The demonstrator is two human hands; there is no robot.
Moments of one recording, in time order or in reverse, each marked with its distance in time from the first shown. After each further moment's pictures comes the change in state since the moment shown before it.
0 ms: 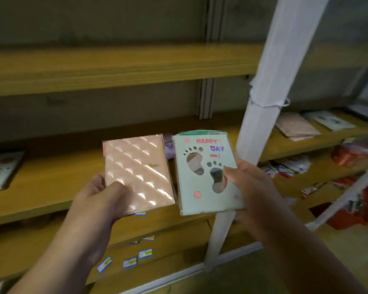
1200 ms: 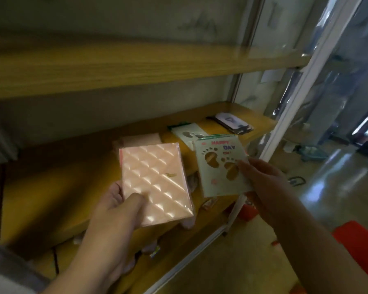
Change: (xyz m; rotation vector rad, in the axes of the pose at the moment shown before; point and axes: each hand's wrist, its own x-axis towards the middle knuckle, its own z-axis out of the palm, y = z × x) left_hand 0.039 -0.116 0.484 0.014 -0.356 -0.215; right_hand 0.128 -0.001 -0.480 0.090 0.421 0.061
